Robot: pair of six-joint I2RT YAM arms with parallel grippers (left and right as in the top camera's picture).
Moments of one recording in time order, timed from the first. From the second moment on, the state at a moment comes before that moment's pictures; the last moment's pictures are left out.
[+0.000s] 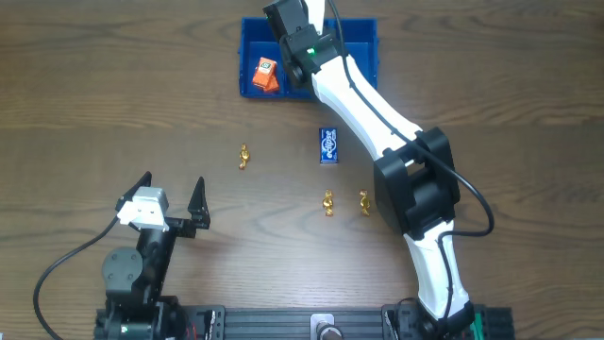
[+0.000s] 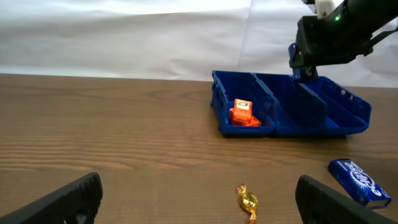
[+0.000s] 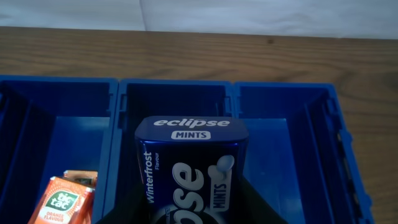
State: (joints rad) left arm -0.05 0.01 0.02 -0.11 0.13 -0.09; right arm 0.53 2.25 1.98 -0.58 0.48 0.37
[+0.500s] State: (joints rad) left arm -0.05 0.01 0.02 -0.11 0.13 -0.09; right arm 0.53 2.28 1.98 -0.57 0.43 0.37
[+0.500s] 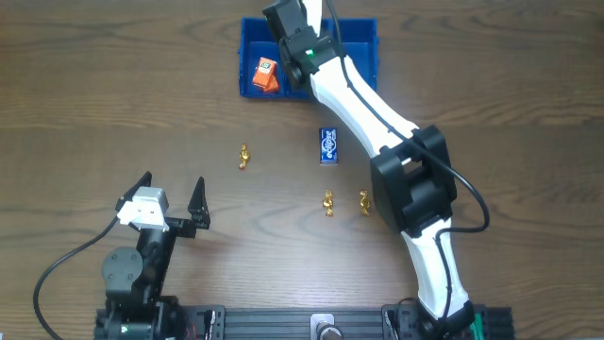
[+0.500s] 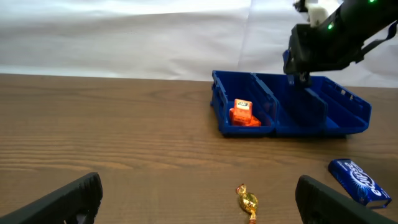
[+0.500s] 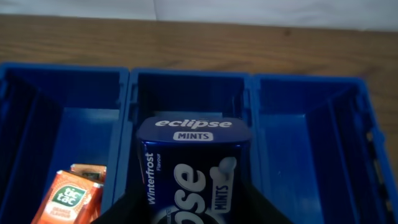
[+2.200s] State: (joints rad) left arm -0.05 0.01 0.02 -0.11 0.13 -0.09; right arm 0.52 2.08 1.43 -0.77 0.08 0.54
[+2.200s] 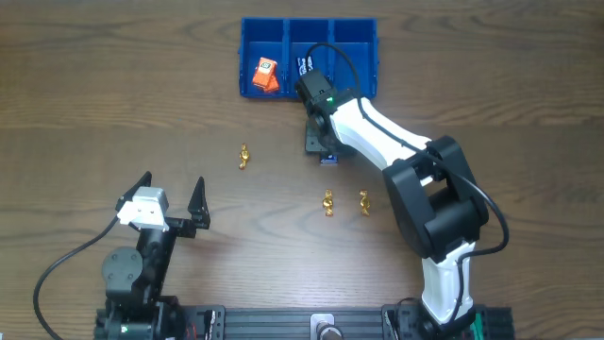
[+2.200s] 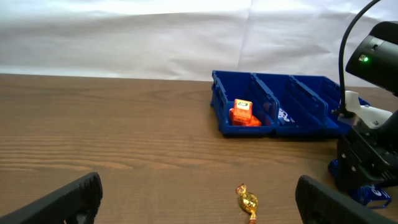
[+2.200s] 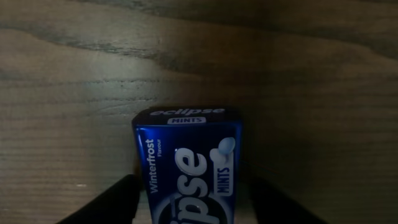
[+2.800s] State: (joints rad) left arm -0.05 0.01 0.02 -0.11 0.13 -0.09; right arm 0.58 1.98 1.42 -0.77 0.13 0.56
